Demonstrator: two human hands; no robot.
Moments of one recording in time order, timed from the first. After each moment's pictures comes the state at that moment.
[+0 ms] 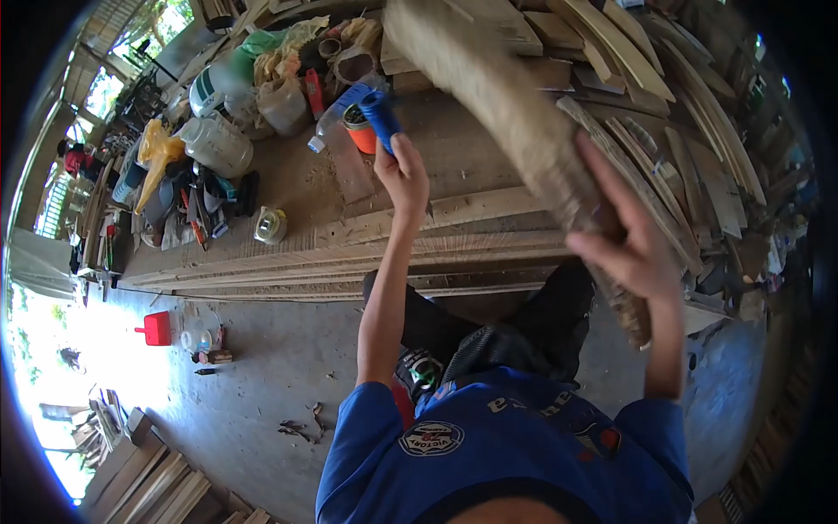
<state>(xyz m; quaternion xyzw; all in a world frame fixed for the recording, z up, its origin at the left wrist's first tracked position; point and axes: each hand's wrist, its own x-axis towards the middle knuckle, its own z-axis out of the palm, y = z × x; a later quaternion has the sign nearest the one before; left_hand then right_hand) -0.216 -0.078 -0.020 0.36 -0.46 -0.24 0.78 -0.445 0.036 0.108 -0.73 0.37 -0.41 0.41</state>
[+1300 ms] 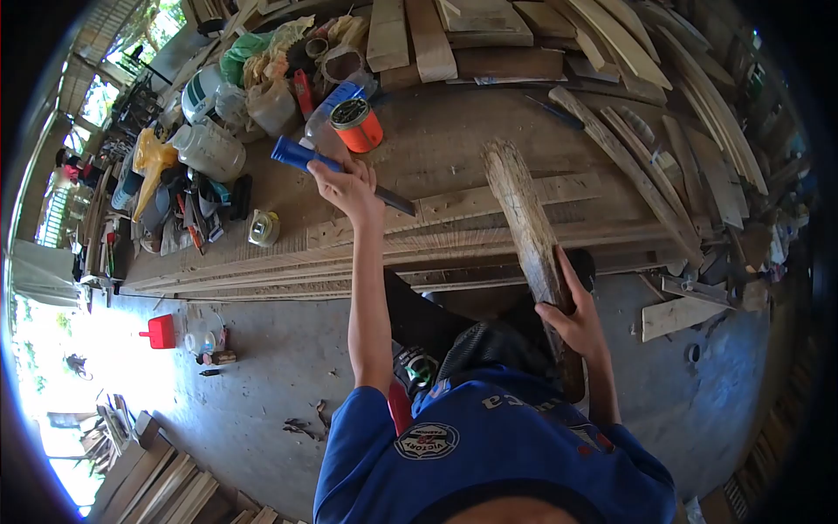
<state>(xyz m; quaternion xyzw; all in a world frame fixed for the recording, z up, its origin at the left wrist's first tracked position) -0.187 -0.060 0.000 0.38 -0.24 -0.35 0.82 -0.463 0.101 -0.024 -0.61 0.49 -0.40 0.48</state>
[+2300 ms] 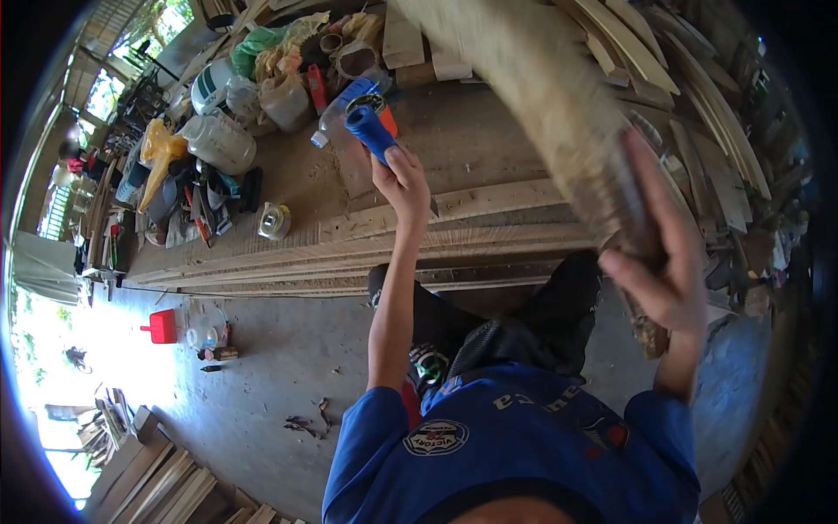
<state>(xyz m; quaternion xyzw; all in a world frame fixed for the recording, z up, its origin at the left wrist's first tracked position) -0.216 -0.060 -0.025 0.38 -0.43 -0.20 0.79 -0.449 0.057 0.132 -0.80 0.29 -0.46 0.27</state>
